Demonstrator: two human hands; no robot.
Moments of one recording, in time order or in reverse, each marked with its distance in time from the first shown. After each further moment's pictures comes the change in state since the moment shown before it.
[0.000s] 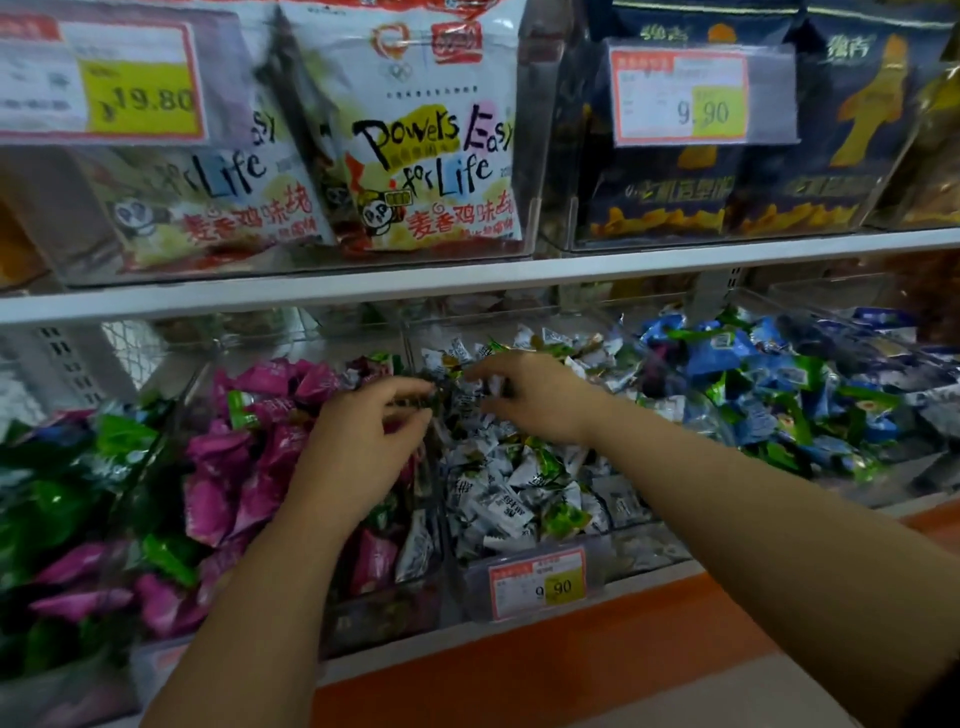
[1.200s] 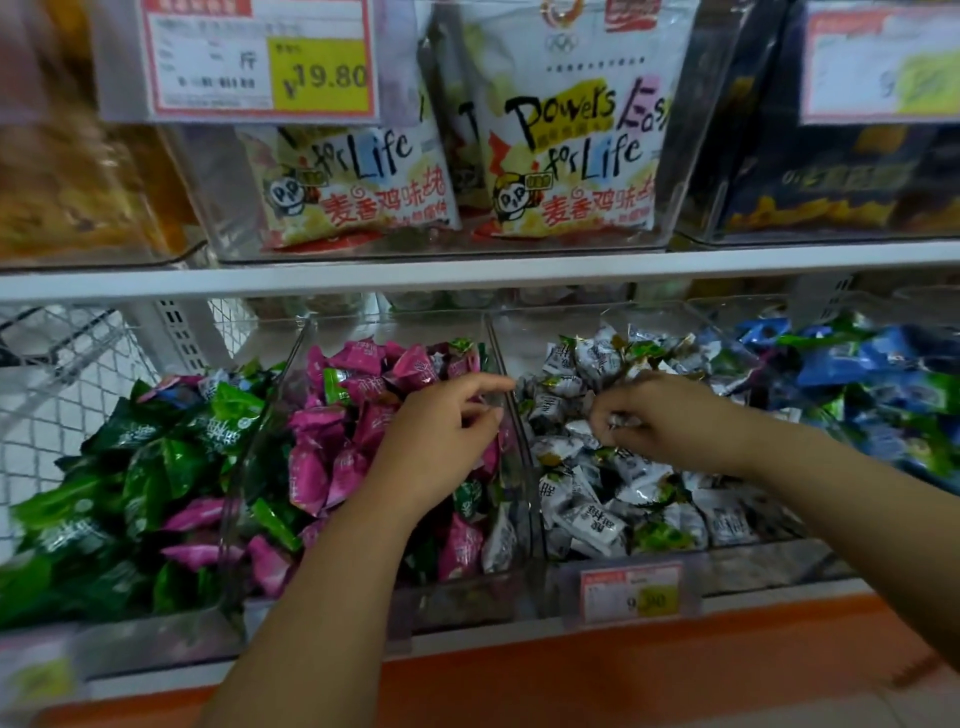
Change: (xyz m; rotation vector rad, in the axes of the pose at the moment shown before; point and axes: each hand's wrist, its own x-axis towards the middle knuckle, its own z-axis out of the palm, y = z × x) left_hand 0.000 -0.017 -0.009 -0.101 -0.127 -0.006; right_hand -0.025 0.018 -0.009 -0.244 -0.196 -0.095
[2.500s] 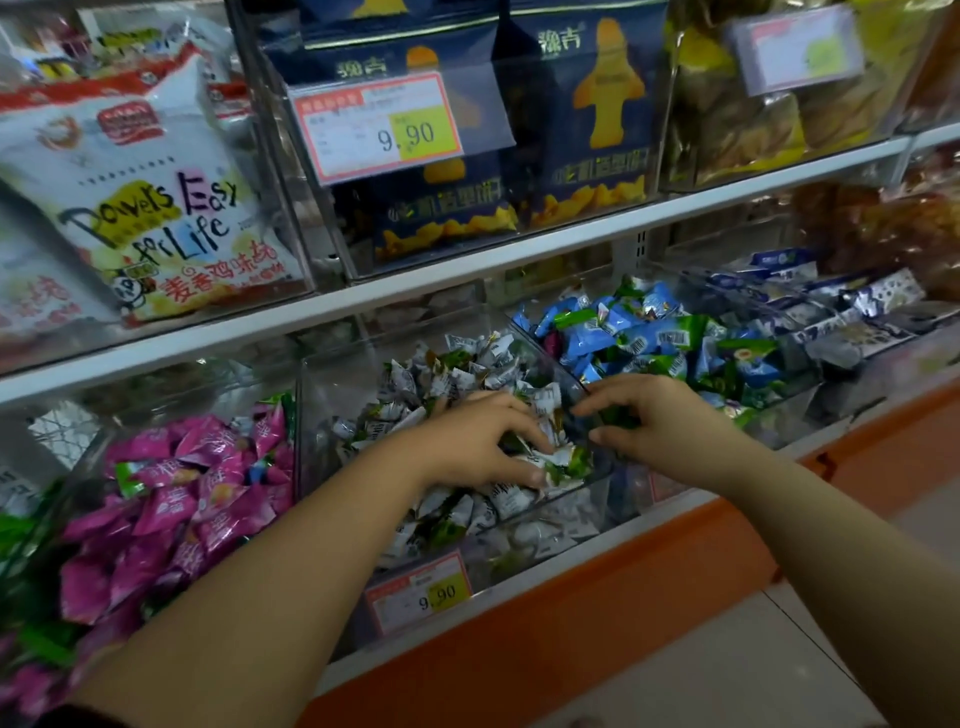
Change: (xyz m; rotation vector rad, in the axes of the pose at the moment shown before) left_hand 0.060 0.108 0.135 0.593 -0.712 0.363; right_hand -0.150 0.074 0.006 0.433 0.402 0.367
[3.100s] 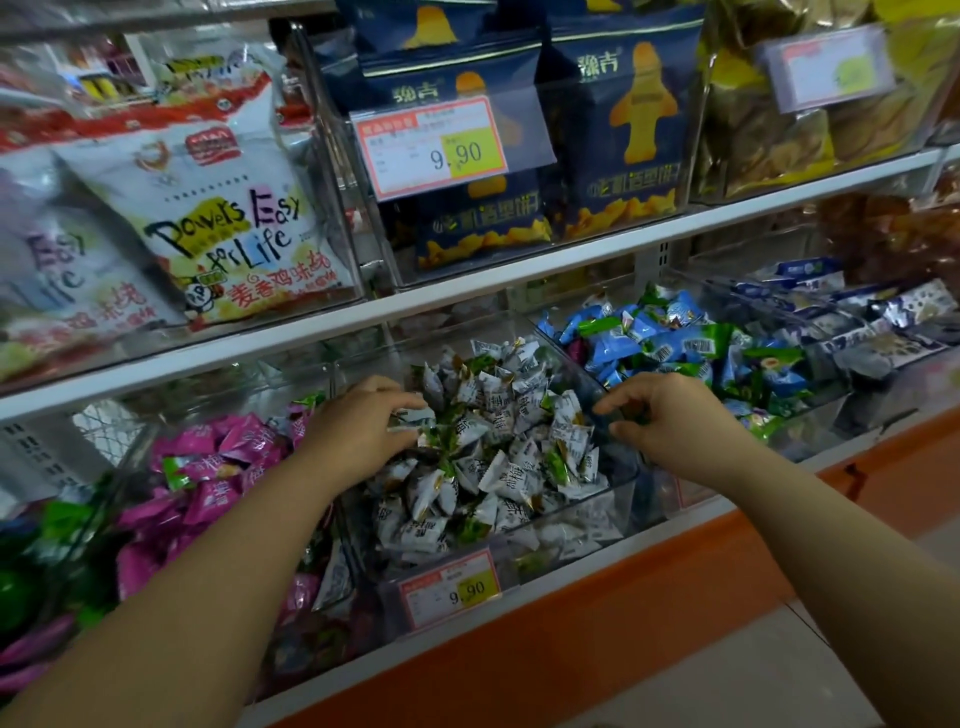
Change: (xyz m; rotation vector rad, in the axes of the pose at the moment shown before) left_hand -0.068 -0.068 -0.021 0.116 0.350 -0.424; right_hand 0.010 -0.005 0.008 -0.010 0.090 0.088
